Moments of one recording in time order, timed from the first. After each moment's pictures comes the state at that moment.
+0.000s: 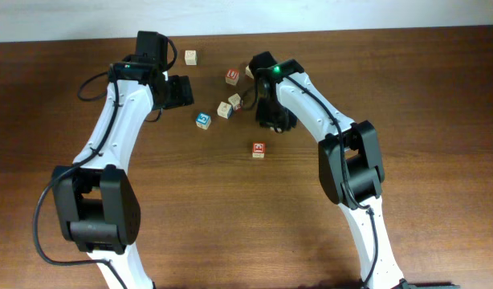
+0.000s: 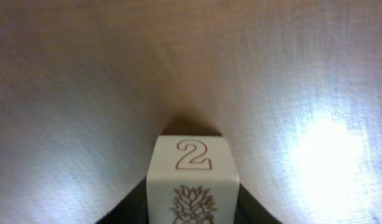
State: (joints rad) left arm -0.12 2.01 1.73 -0.88 -0.08 -0.29; right arm 0.41 2.47 2.12 -1.20 0.04 0.63
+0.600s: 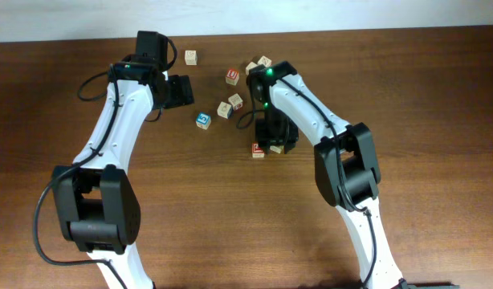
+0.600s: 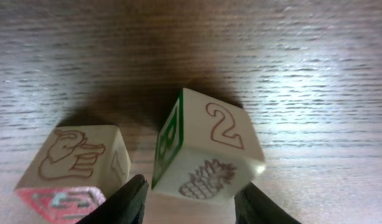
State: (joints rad) left arm -0.12 2.01 1.73 -0.88 -0.08 -0.29; right arm 0.44 2.47 2.14 -1.48 -0.09 0.48
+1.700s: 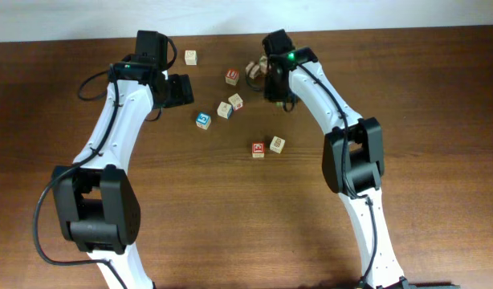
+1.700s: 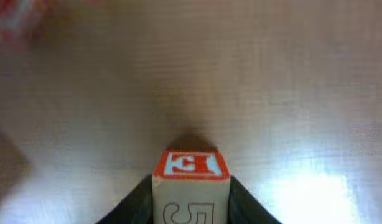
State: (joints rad) left arm -0.12 2.01 1.73 -0.87 -0.09 -0.29; right arm 0.33 2.58 2.33 -1.07 0.08 0.41
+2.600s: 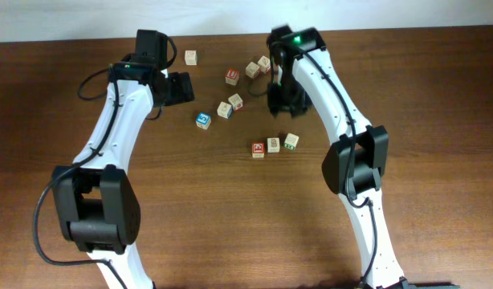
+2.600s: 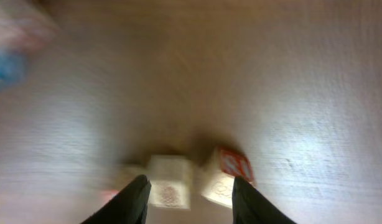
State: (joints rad) left arm -0.12 2.01 1.73 -0.84 -0.09 -0.29; right arm 0.34 2.57 2.59 -1.55 -0.11 0.36
